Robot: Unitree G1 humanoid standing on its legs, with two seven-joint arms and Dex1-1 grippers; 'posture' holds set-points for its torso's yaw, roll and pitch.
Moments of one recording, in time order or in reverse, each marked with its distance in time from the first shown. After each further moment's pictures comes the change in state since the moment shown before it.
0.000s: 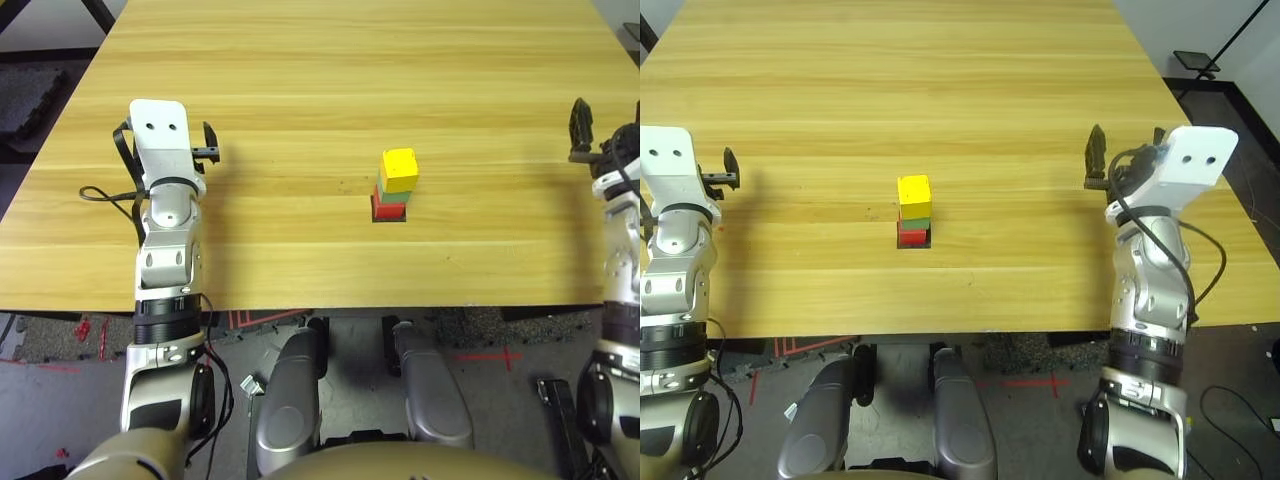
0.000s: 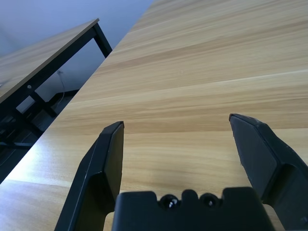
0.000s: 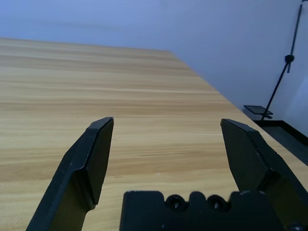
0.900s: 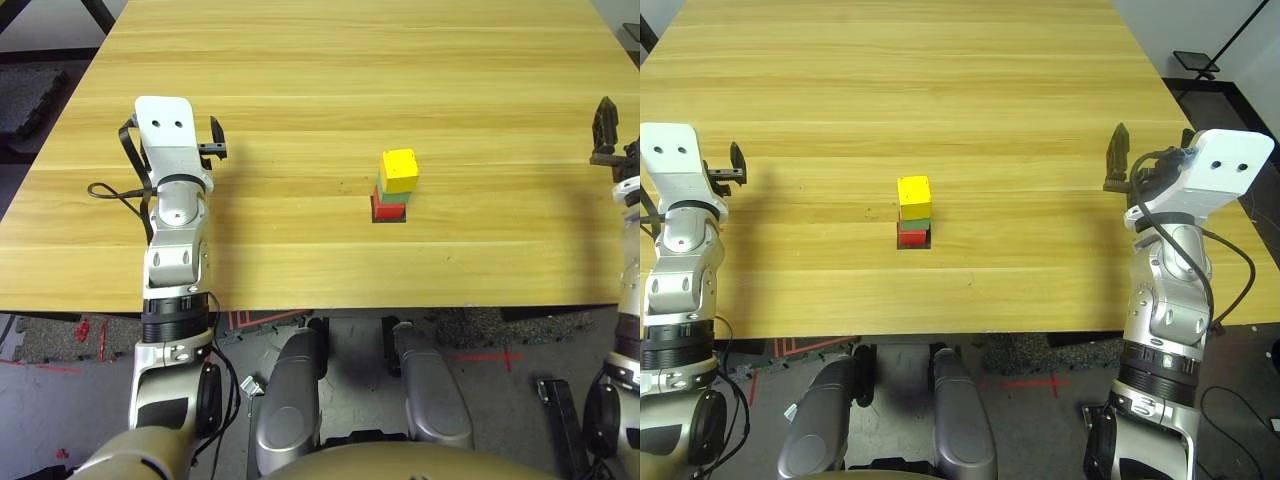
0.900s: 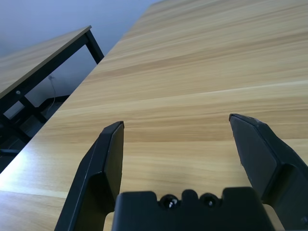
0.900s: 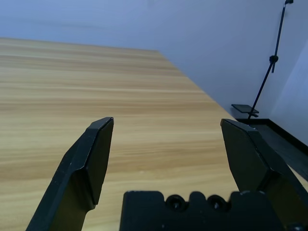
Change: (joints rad) left arm -0.006 -0.037 -0.014 -0.030 0.000 -0.006 -0.007; right arm 0.020 -0.015 -0.037 -0.024 0.001 0.012 -0.002
